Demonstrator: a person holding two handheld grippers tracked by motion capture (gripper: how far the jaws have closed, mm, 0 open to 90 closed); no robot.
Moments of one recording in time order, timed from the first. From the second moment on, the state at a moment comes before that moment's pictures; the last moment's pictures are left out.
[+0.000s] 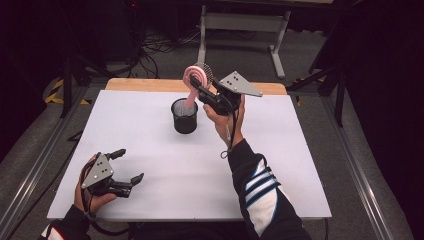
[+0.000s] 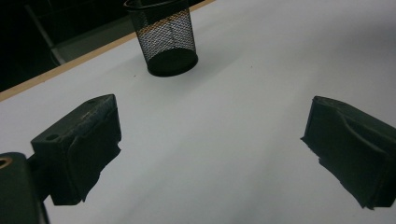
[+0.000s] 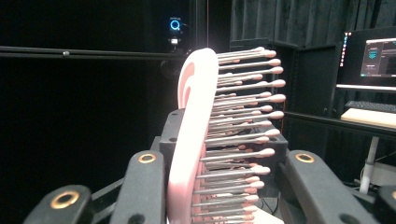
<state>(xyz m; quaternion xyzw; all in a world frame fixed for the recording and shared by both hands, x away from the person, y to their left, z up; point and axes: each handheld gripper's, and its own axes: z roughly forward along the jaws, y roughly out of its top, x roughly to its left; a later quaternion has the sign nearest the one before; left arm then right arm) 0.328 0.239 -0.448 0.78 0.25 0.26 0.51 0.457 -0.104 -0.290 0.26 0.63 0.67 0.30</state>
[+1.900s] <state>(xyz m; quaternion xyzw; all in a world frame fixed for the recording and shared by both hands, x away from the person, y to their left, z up) 0.327 0.238 -0.449 0.78 0.25 0.26 0.51 0.496 -0.092 -0.349 0.33 0.66 0.61 0.27</state>
